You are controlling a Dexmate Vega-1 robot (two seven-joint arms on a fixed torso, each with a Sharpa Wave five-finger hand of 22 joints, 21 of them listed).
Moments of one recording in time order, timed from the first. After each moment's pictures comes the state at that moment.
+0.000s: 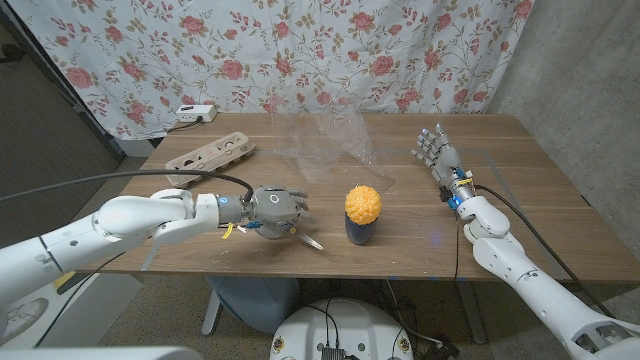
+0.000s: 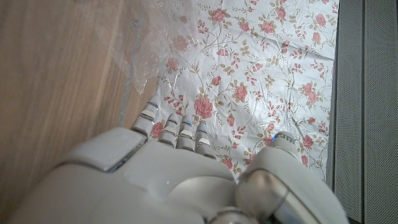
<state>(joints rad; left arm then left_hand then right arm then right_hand) 1.07 1.24 0.40 -2.10 1.01 -0.38 0.00 1.08 0.06 0.47 -0.18 0.20 0.39 -0.12 0.22 0.19 0.81 -0.16 0.71 0.42 0.39 -0.18 0.27 0.25 0.22 0.05 0.22 0.18 -0.94 -0.50 -0.31 -1.26 0.74 0.49 0.21 0.30 0.04 0.05 -0.11 0.20 0.03 0.02 0.21 0.20 0.07 0.09 0.20 0.21 -0.01 0.09 0.21 0.22 0.13 0.21 0.18 0.17</state>
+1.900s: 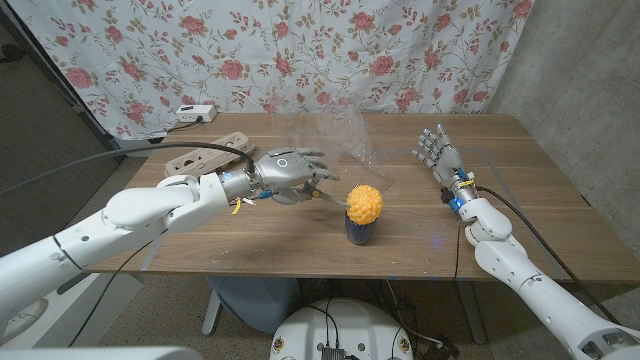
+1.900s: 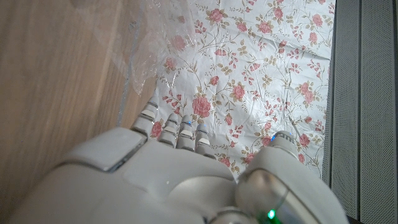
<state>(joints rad) 1.05 1.13 0.34 -2.14 0.94 -0.31 0.15 1.13 0.05 0.43 -0.17 0.19 0.40 -0.11 0.20 0.20 0.82 -0.16 0.74 0.44 0.42 -0.19 0.27 0.28 0.23 0.04 0.23 0.18 -0.97 -0.51 -0.30 -1.30 0.75 0.49 0.20 0.31 0.04 0.05 -0.12 0.20 0.03 0.02 0.21 0.20 0.07 0.09 0.20 0.21 -0.01 0.09 0.22 0.22 0.13 0.21 0.18 0.17</state>
